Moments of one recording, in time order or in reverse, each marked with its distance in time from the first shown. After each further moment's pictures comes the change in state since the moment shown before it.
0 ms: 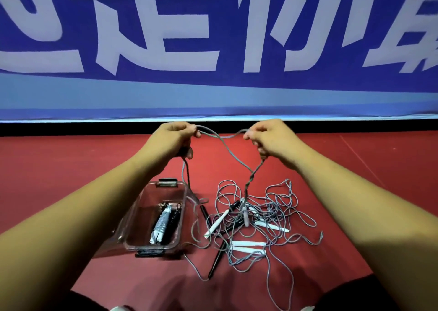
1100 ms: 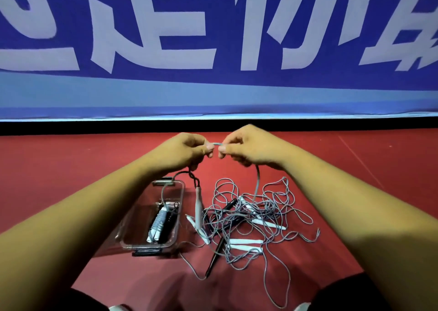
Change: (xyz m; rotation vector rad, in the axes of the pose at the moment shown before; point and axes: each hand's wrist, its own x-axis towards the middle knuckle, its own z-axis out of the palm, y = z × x) left_hand -0.013 -0.003 0.015 0.293 -0.366 0.107; right_hand -0.010 -0.009 0.015 -0.225 -0.379 -0.204
